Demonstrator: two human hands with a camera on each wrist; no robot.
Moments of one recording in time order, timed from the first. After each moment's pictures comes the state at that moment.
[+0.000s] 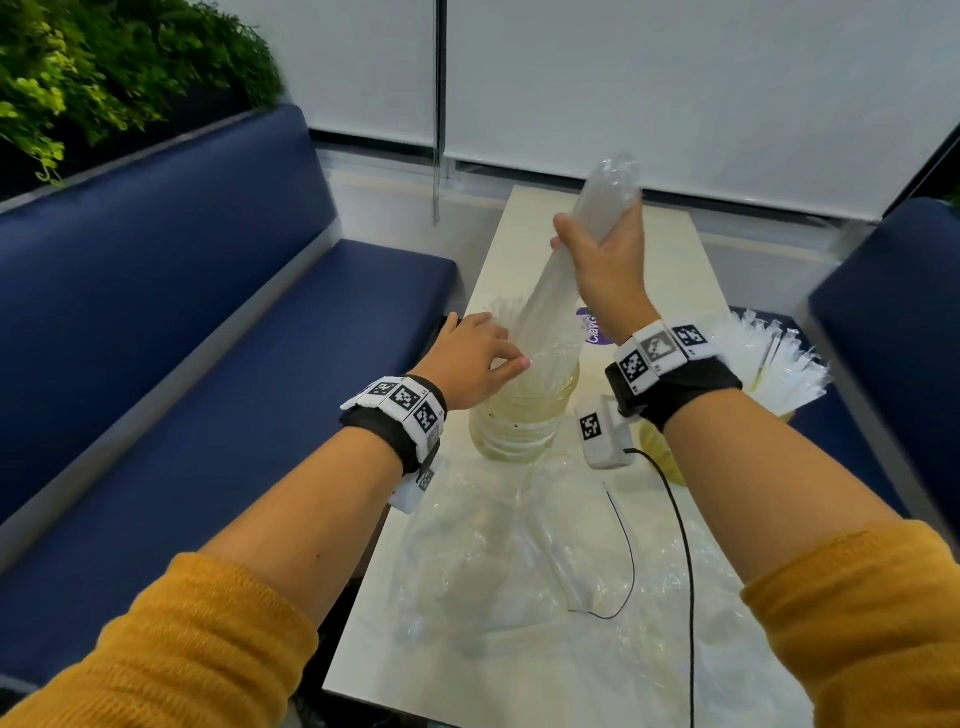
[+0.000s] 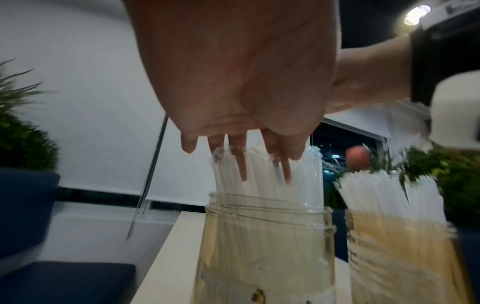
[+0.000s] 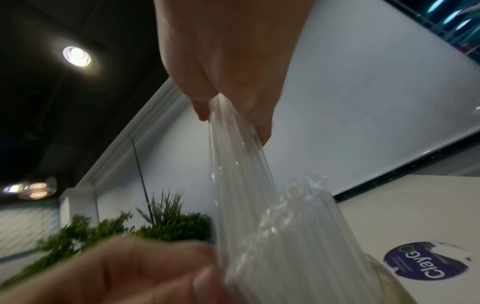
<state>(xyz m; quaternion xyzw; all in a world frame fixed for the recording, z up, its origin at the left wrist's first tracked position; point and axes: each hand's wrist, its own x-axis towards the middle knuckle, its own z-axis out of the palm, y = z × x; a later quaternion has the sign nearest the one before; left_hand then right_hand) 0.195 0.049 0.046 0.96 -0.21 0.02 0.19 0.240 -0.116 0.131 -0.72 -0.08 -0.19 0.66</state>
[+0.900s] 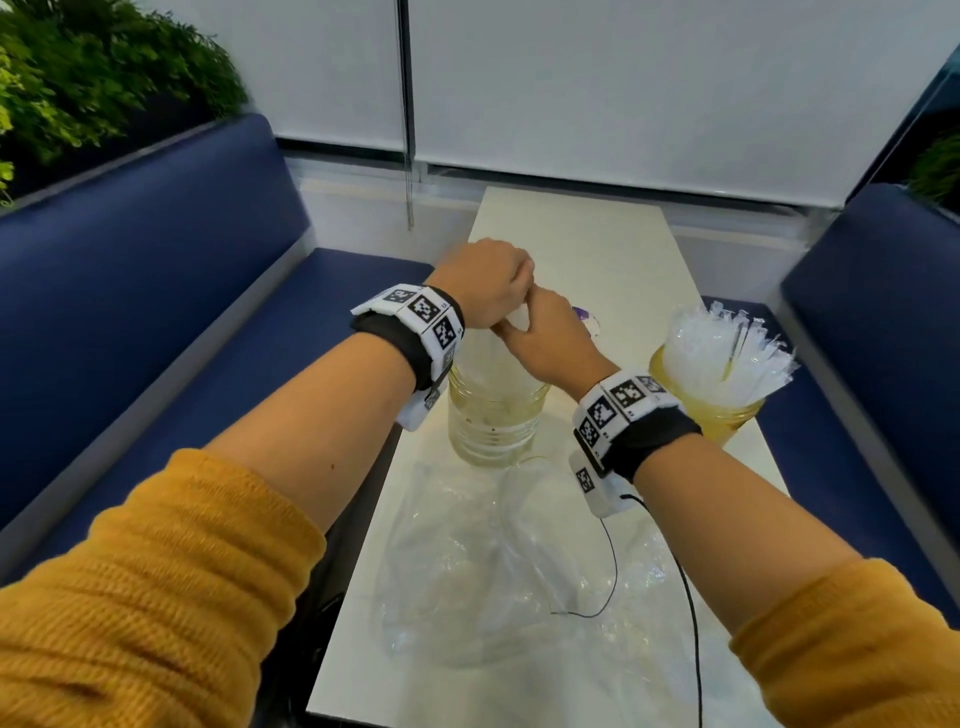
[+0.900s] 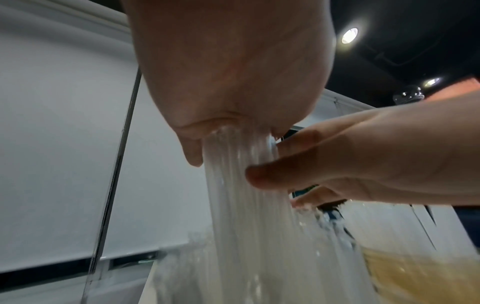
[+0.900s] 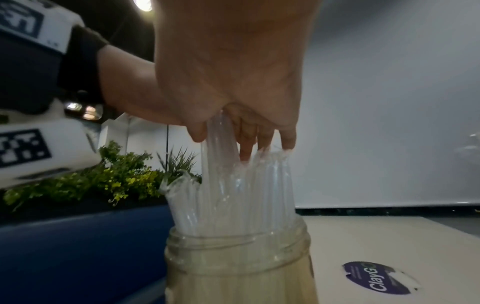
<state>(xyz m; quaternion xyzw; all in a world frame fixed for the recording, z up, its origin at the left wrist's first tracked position) 0.253 0.009 0.125 0.95 -0.24 0.12 0.14 0.212 -0.121 0.090 -0.92 -0.15 -0.10 0.36</state>
